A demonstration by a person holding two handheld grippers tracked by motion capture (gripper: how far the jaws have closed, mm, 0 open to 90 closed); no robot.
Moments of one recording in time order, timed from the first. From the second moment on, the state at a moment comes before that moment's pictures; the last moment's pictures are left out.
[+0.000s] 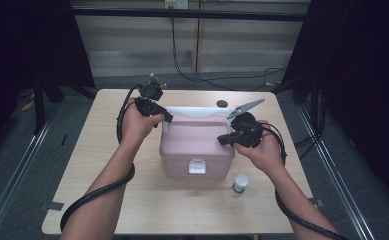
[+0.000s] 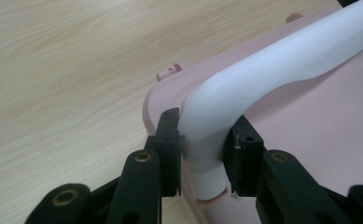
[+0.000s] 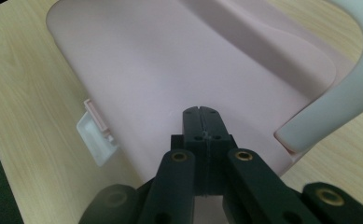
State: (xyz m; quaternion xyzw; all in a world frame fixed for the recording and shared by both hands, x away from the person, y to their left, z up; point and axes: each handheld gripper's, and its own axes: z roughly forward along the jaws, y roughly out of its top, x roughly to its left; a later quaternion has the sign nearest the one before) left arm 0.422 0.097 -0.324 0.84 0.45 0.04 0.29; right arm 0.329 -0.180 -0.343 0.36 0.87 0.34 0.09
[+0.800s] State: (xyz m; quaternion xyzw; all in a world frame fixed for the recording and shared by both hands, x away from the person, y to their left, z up) left arm 0.422 0.103 -0.308 0.84 0.44 0.03 0.31; right arm 0.320 -0.221 -0.333 0.38 0.85 0.33 0.12
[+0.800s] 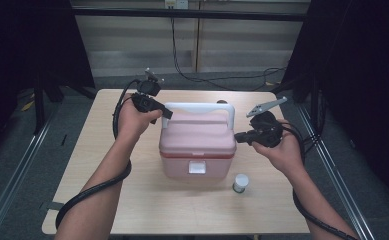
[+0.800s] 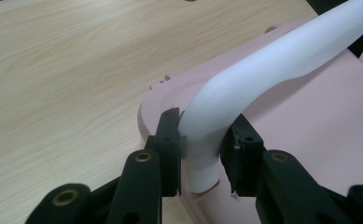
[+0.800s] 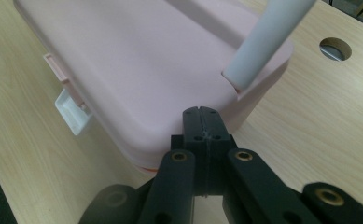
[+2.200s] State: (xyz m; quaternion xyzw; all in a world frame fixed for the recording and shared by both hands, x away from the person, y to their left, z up) left arm 0.427 0.105 -0.294 0.83 0.44 0.03 0.33; right arm 0.327 -0.207 -0.362 0.37 0.86 0.33 0.08
